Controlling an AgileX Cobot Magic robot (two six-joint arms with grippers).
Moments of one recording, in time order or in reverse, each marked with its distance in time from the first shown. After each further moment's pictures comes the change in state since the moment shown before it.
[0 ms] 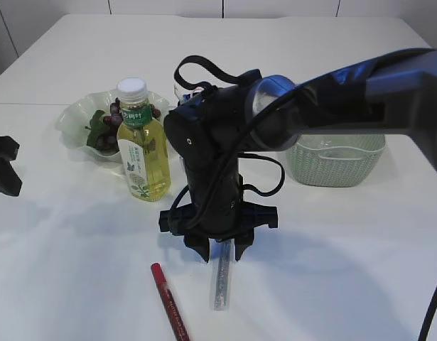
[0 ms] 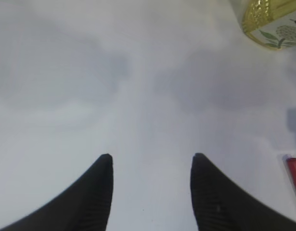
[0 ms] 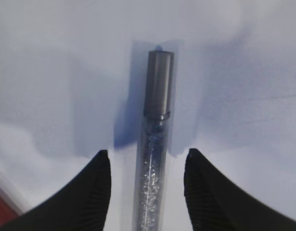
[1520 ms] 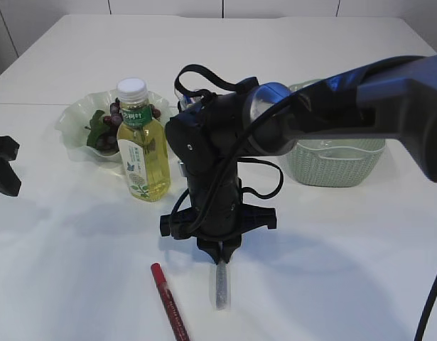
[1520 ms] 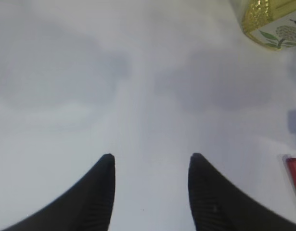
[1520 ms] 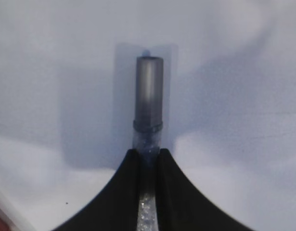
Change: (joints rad) left arm 0.000 0.000 0.000 0.000 0.000 0.000; right arm -0.005 0.024 0.000 0.002 -0.023 -0.042
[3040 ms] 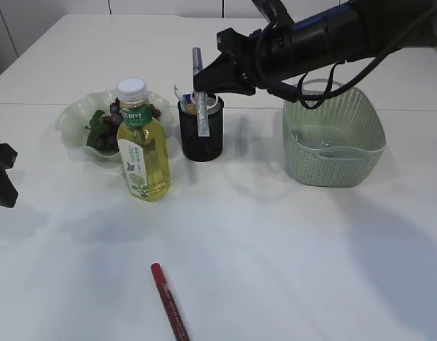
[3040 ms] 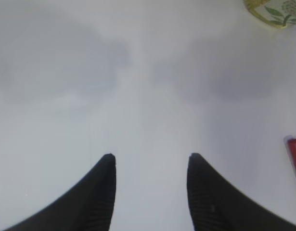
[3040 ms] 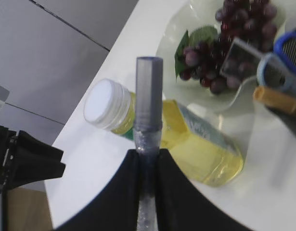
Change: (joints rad) left arm 0.000 0.000 0.000 0.000 0.063 0.000; right arm -0.484 -0.184 0.000 1.340 -0.128 -1.621
